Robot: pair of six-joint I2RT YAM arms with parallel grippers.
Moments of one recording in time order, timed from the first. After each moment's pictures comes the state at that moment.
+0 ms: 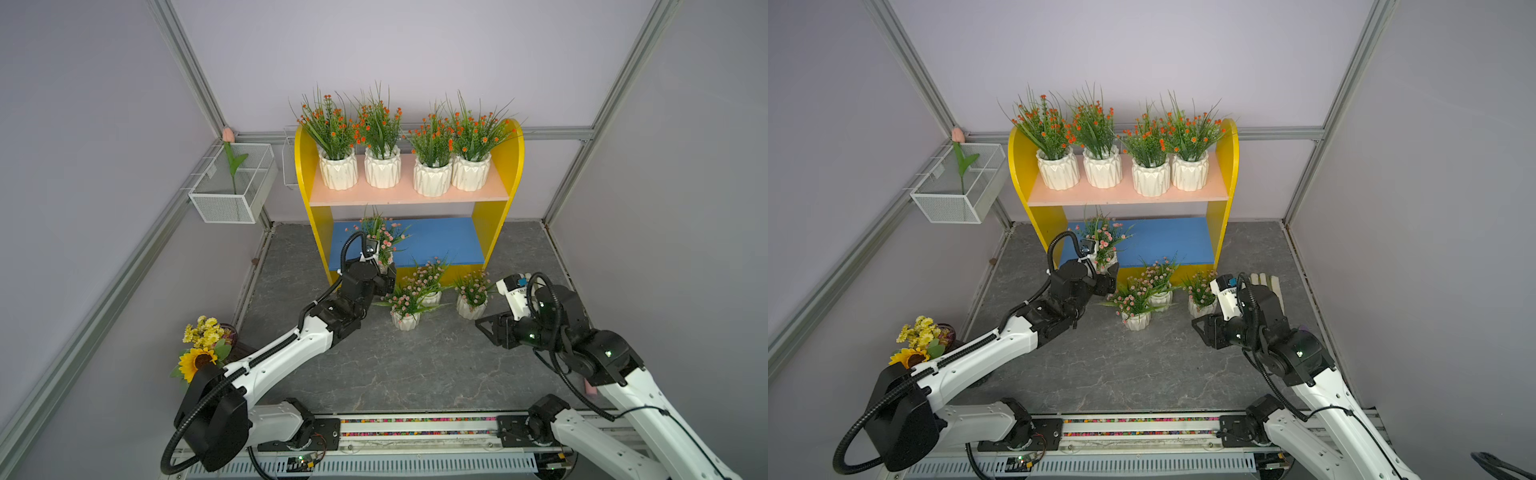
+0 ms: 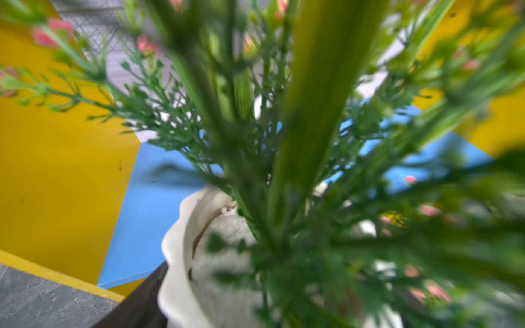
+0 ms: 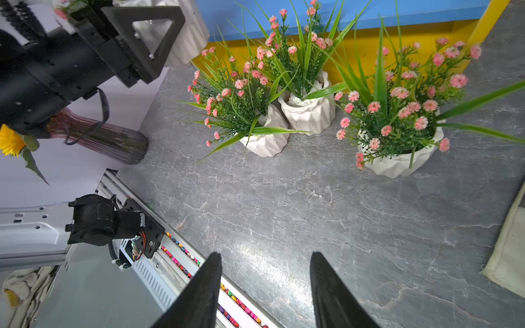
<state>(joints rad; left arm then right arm) -0.70 1.30 0.89 0.08 -0.41 -0.12 0.52 0.74 0.93 -0.88 -0.27 0.37</state>
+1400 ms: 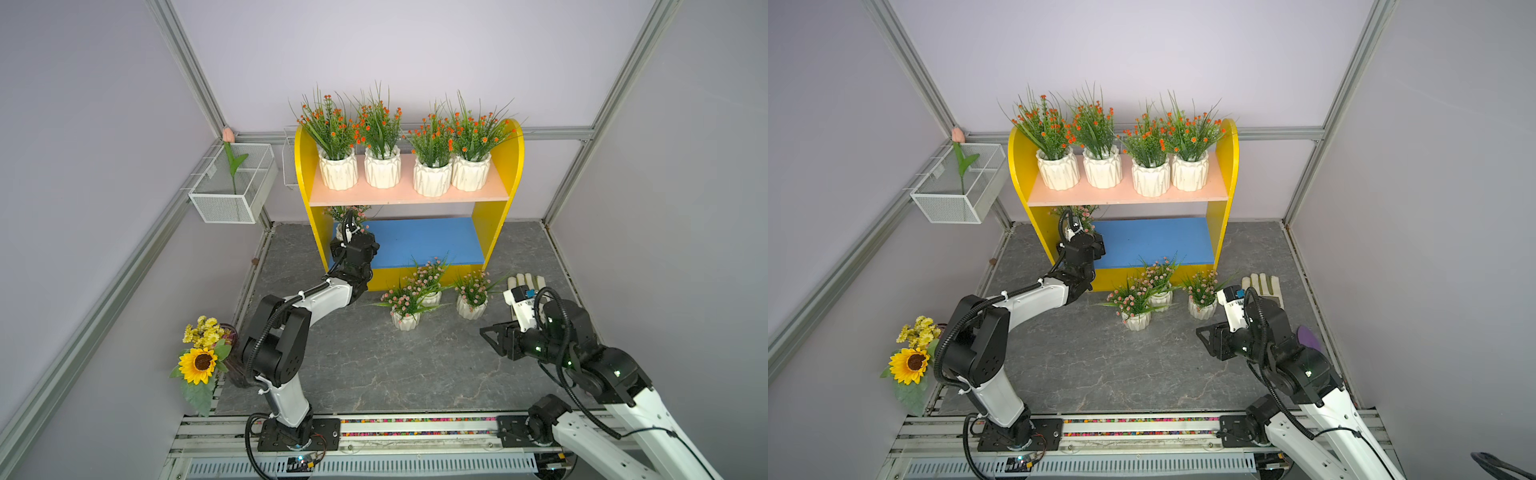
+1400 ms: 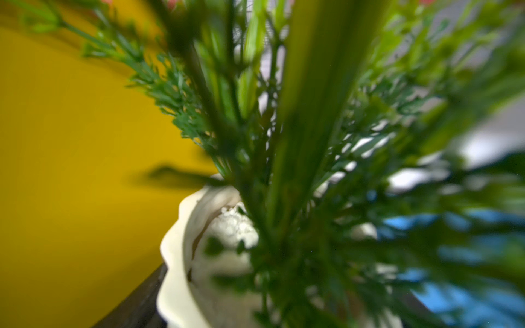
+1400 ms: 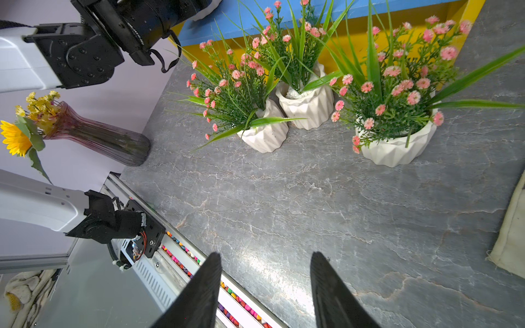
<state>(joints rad) -0.50 1.77 1.11 0.39 -0.68 -0.19 0.52 0.62 0.84 -0.88 -0.26 0.40</state>
